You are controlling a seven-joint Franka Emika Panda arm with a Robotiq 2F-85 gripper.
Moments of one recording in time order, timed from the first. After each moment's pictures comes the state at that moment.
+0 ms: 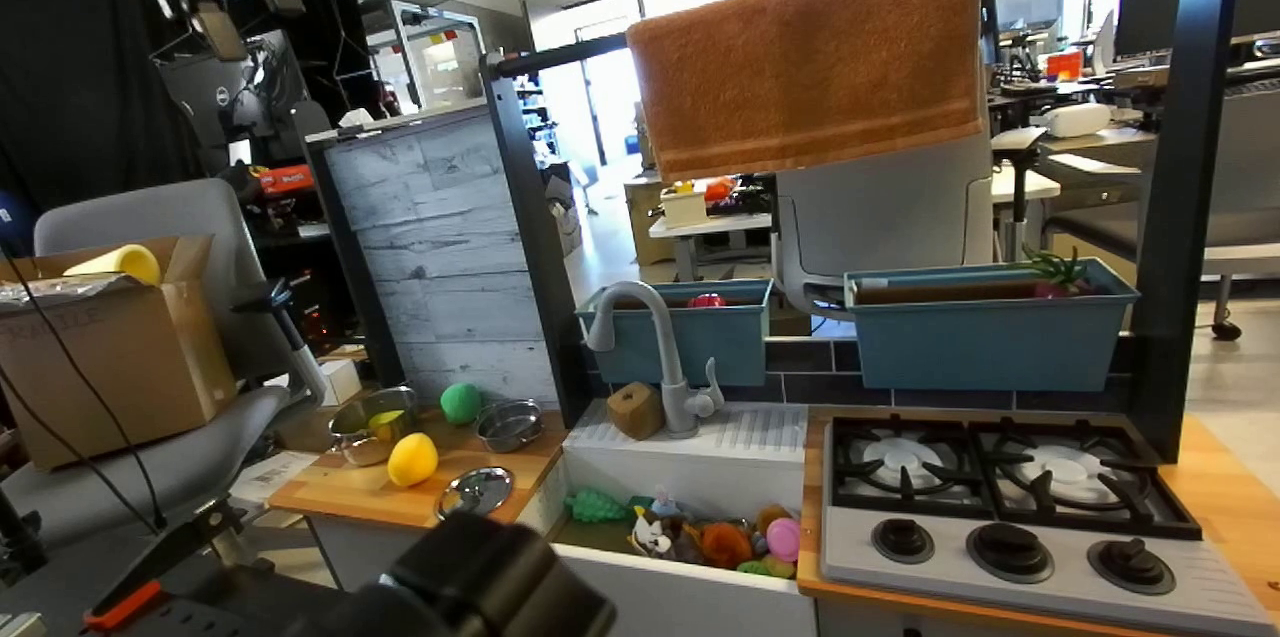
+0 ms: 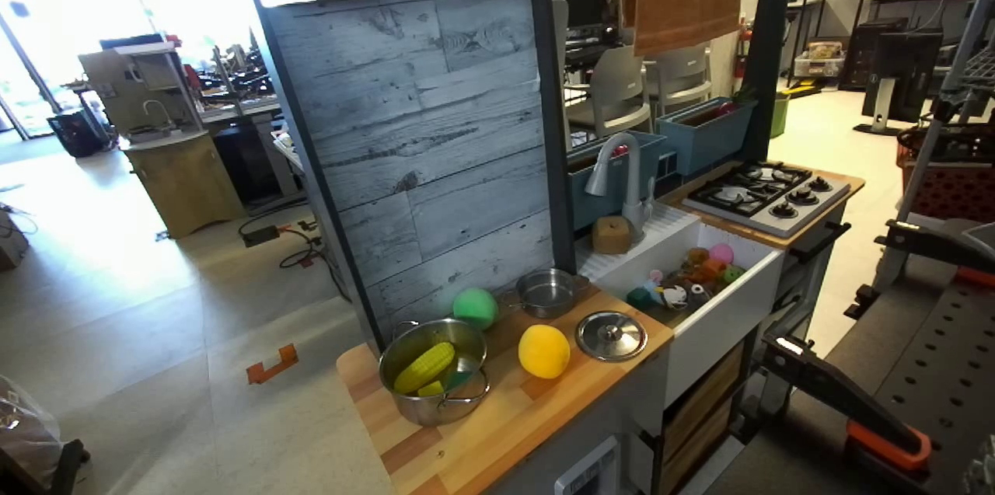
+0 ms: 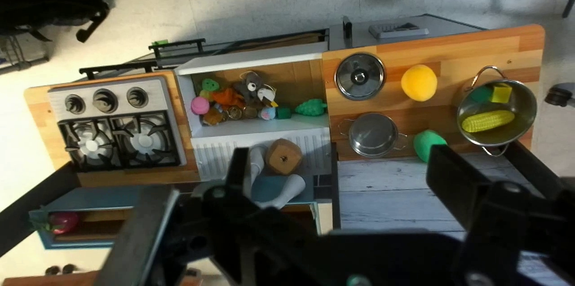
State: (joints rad) arm 0.00 -0.26 0.16 -2.18 -0.14 1.93 0.29
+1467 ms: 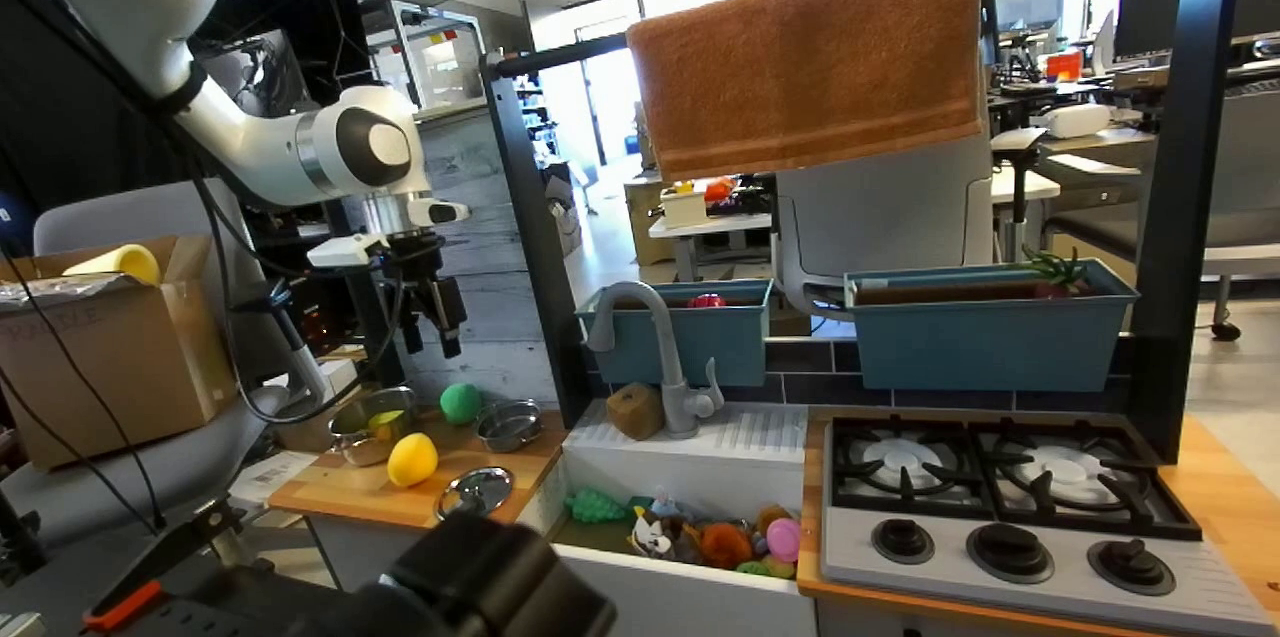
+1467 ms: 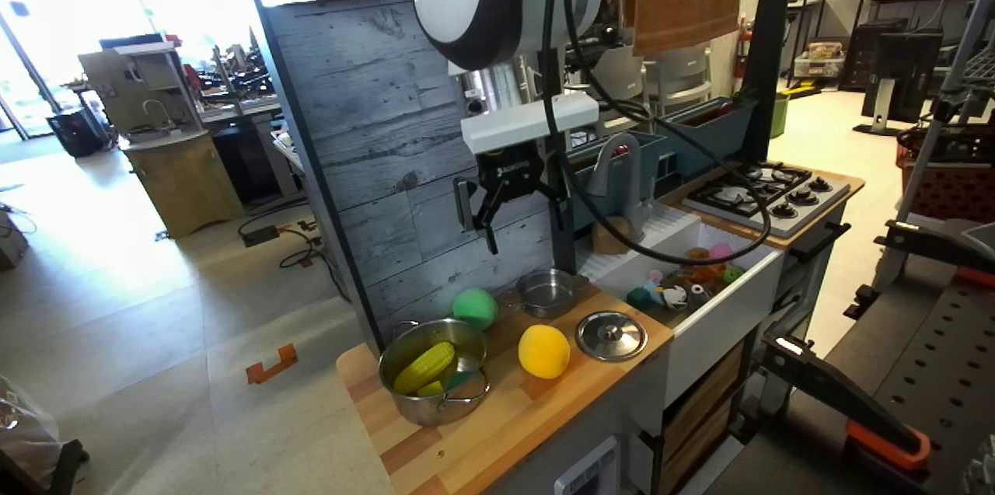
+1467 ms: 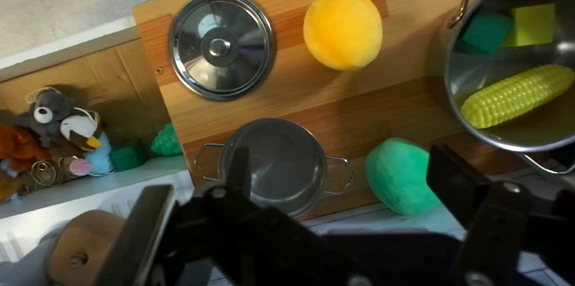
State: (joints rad) arm 0.24 0.87 0.04 -1.50 -0.07 2.24 0.52
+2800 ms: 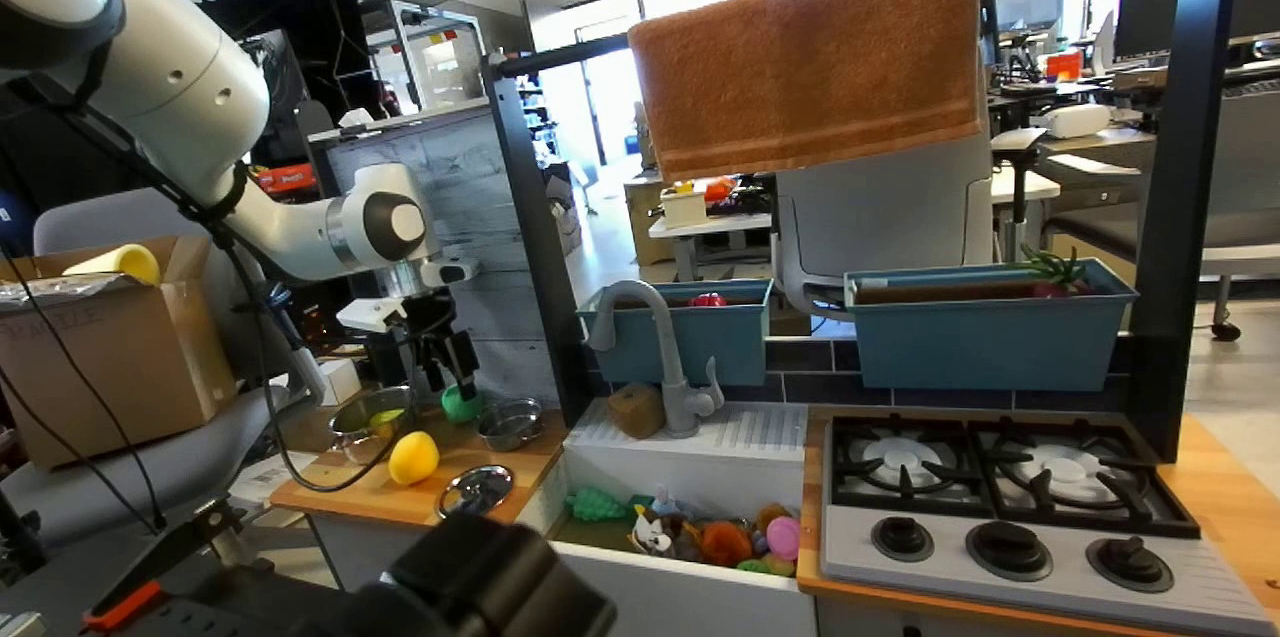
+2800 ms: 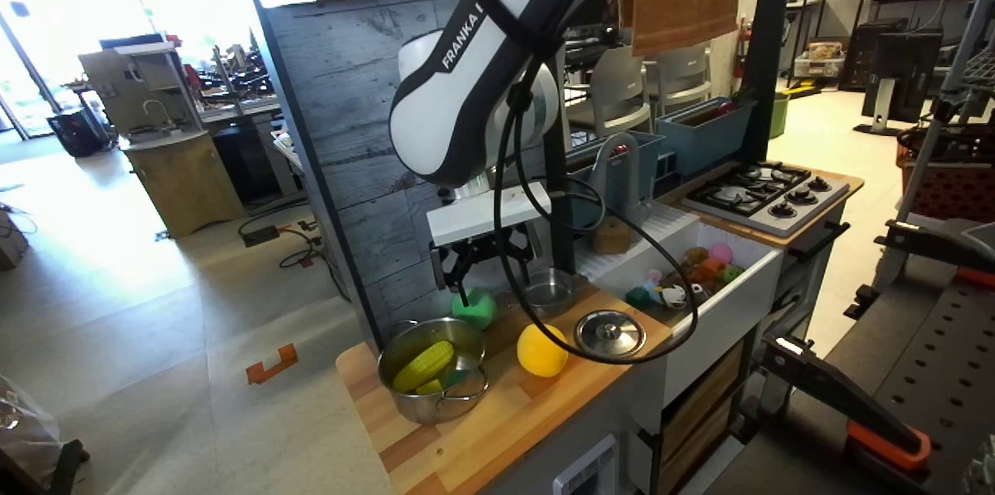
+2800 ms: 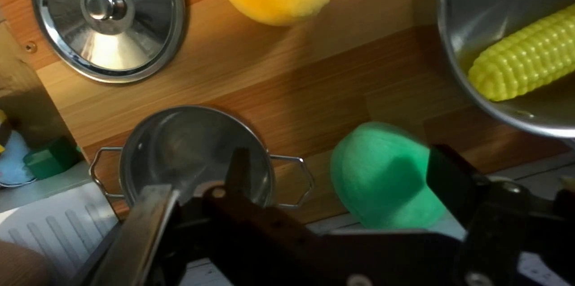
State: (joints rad) arm 0.33 1.20 -0.02 -1.16 -0.05 2.28 0.63
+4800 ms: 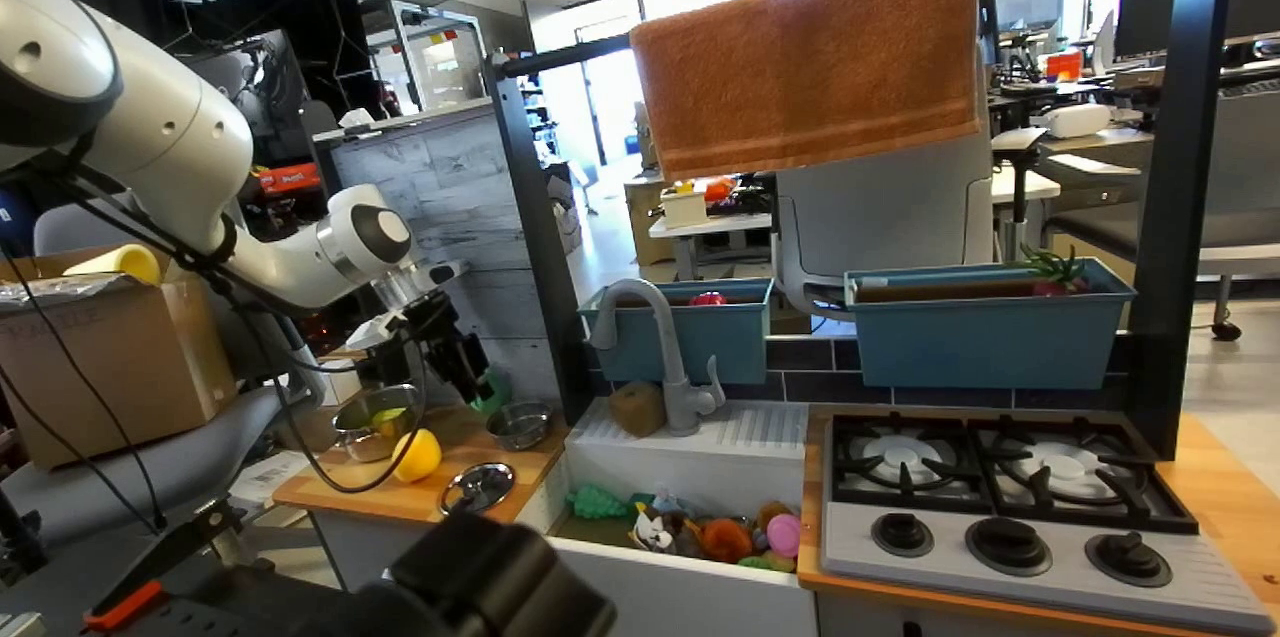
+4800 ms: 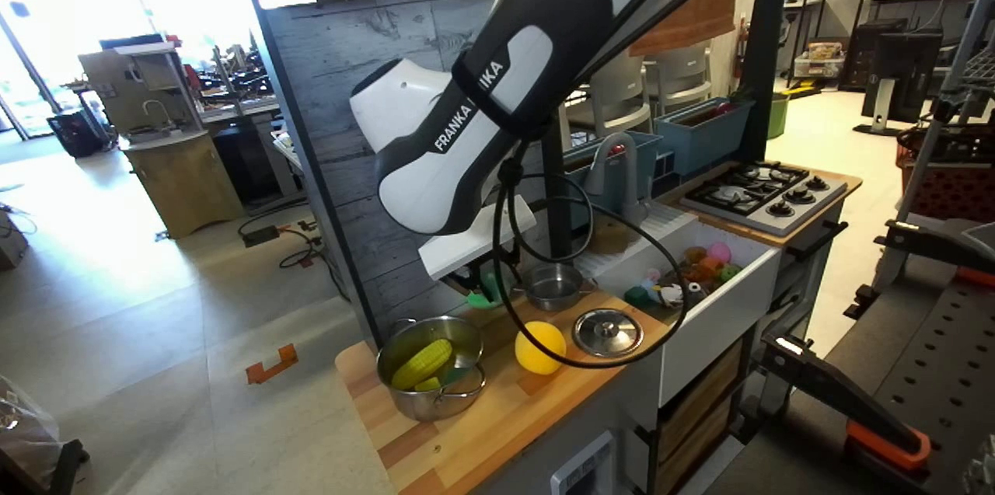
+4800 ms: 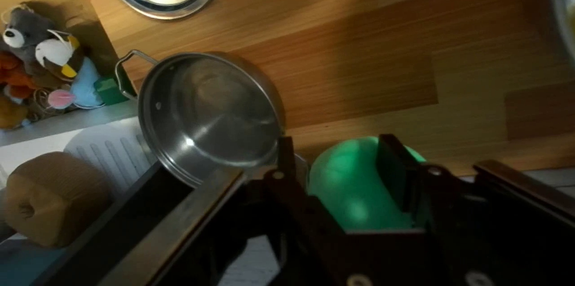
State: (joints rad) arm 0.44 1.34 -0.15 -0.94 -0.23 2.16 0.77
